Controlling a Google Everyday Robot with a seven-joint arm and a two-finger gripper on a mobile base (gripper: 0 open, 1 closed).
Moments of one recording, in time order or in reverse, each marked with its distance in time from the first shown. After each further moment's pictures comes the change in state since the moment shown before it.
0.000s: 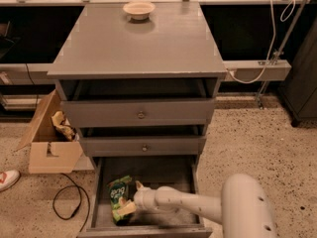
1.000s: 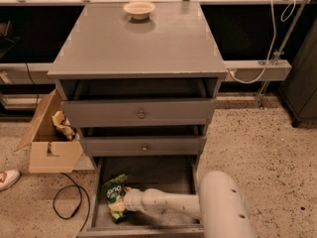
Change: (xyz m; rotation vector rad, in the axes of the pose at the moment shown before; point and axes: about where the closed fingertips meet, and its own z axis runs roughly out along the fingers) arm 0.010 0.007 0.065 0.050 0.033 0.012
